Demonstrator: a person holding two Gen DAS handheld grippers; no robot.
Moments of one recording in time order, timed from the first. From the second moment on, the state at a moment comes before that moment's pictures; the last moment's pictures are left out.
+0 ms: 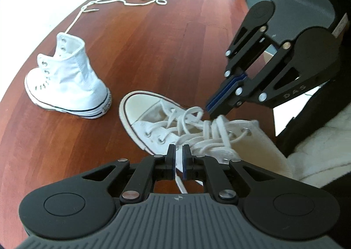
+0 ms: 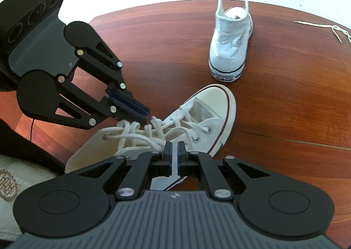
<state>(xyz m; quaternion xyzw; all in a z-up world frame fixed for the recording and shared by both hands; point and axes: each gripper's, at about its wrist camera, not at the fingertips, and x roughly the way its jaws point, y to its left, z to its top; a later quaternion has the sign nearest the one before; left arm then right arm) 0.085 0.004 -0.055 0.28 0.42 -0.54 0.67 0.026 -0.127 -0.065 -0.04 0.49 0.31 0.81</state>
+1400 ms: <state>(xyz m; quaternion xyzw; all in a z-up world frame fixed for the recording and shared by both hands) 0.107 -0.007 -0.082 0.24 0.43 -0.60 0.63 0.045 -0.123 -0.090 -0.04 0.50 0.38 0.78</state>
